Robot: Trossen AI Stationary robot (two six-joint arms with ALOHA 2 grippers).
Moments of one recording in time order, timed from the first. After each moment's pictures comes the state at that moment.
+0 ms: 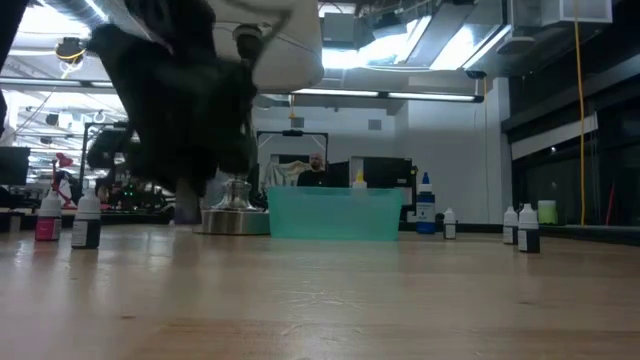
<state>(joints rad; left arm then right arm) -0.24 1.88 1.03 -1.07 -0.92 -2.06 -0.24 1.02 1.24 -0.55 -0.26 -0.06</state>
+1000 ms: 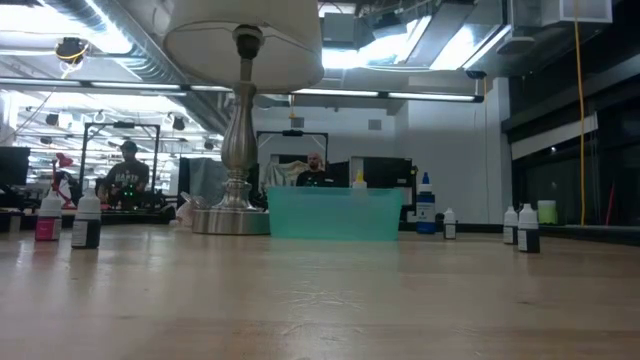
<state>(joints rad) -0.61 1.59 1.68 -0.88 -0.76 -0.99 0.19 1.23 1.24 -0.12 -0.30 0.29</state>
